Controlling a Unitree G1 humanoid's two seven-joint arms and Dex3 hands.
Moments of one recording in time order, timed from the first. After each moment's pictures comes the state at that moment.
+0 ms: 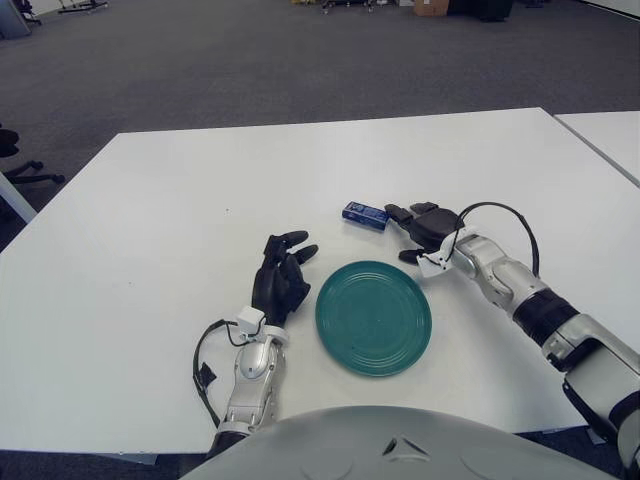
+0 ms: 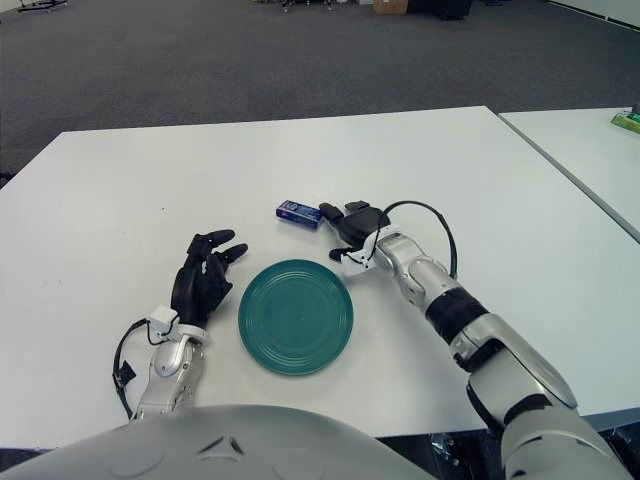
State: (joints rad) left arm 0.25 -0.11 -0.18 0.22 -0.14 -0.43 0.03; right arm -0.48 -0.54 0.71 0.47 -0.90 -0.06 0.17
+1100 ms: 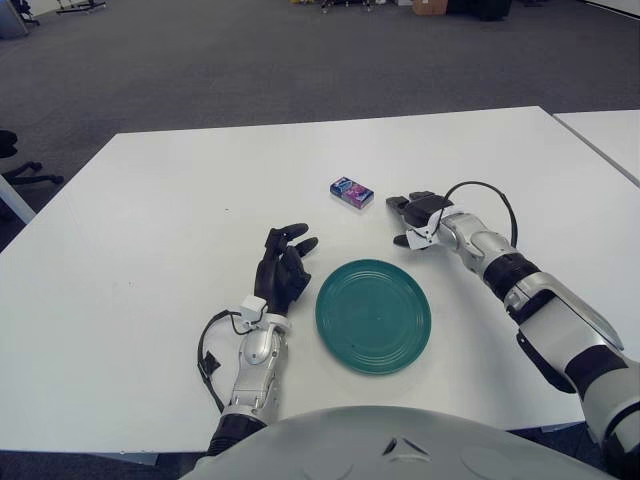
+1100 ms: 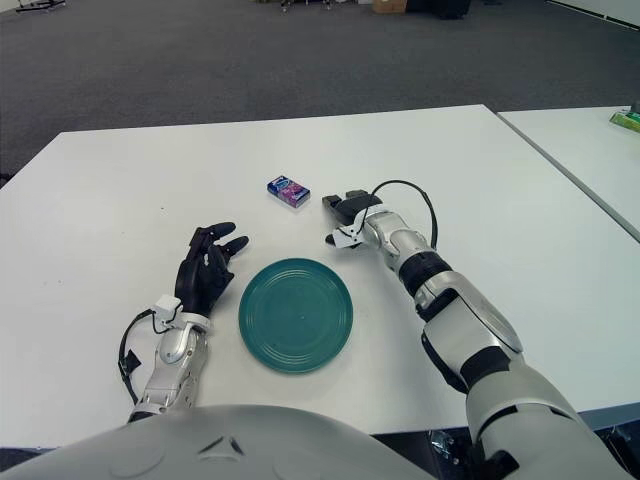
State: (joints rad) left arm 0.18 -0.12 -0.16 0.29 -0.17 -0.45 0.03; right arm -0.72 -0.38 0.70 0.88 -0.88 -0.10 0.19
